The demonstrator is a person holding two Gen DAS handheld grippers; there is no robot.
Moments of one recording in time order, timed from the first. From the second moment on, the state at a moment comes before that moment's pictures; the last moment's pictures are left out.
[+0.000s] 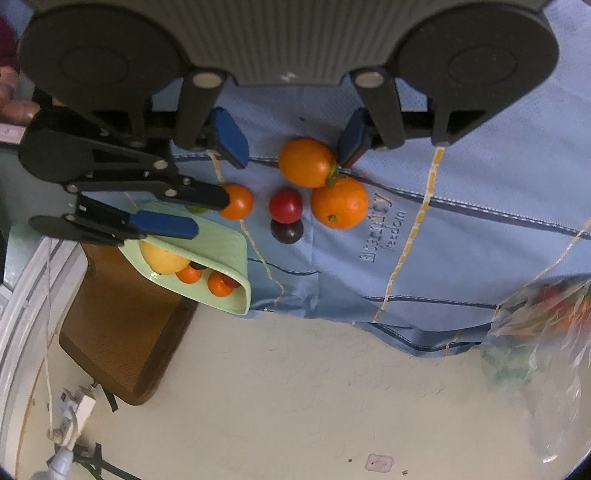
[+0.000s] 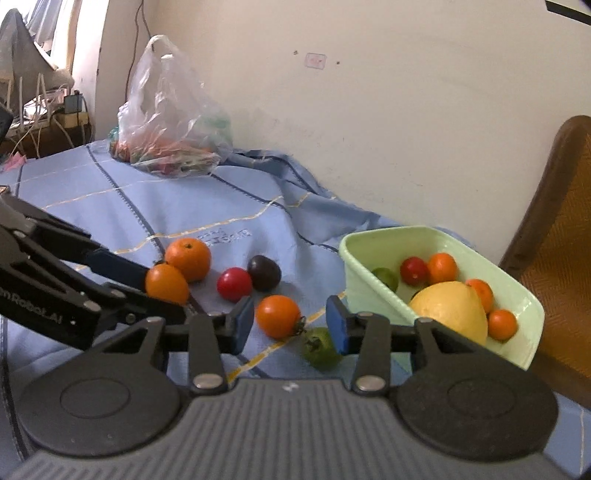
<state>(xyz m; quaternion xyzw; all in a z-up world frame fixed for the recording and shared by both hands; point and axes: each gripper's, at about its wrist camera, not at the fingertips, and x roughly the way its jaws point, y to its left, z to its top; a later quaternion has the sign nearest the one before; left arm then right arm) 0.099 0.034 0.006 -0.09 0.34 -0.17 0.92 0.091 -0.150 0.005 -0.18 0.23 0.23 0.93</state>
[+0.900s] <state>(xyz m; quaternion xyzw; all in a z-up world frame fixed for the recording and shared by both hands) 0.083 -0.005 0.018 -0.10 0.35 -0.24 0.90 0.037 -0.204 0.019 -0.08 0.24 0.22 0.94</state>
